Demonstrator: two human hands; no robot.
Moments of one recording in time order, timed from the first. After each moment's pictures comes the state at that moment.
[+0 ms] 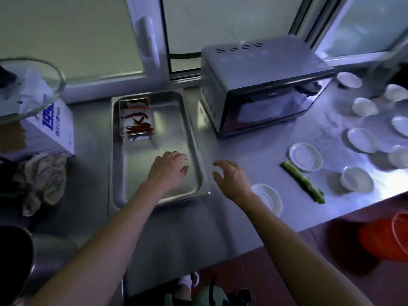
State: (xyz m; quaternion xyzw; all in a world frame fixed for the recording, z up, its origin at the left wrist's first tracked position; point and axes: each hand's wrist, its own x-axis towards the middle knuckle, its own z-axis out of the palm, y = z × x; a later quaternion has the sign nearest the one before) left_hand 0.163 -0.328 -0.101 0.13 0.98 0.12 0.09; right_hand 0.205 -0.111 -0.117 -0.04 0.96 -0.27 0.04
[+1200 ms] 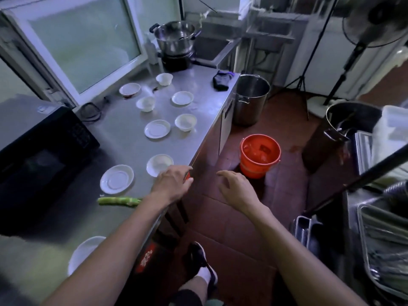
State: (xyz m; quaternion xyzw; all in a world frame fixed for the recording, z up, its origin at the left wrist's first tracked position) left_hand 0.330 0.253 -0.060 0.52 0.84 0.12 0.12; right_hand 0.516 0.372 -0.083 0.36 0.88 -0.29 -0.08
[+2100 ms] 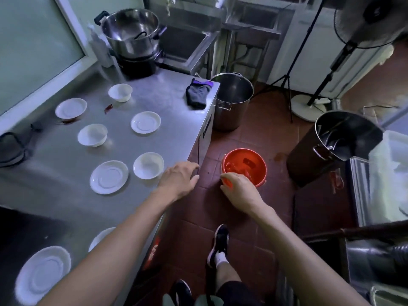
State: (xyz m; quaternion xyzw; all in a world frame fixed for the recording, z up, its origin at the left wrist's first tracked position) left_hand 0.218 0.578 -0.097 0.58 0.80 0.08 0.17; right_hand 0.422 0.667 -0.115 0.40 0.87 -0.28 -0.03
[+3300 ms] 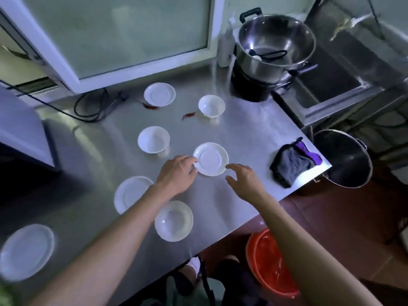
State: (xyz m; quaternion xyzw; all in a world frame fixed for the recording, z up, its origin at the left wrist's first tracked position) left_hand -0.031 0.659 -0.142 0.24 0.94 0.19 0.12; right_hand 0.051 0.878 -0.139 0.11 0.95 -0.24 0.14
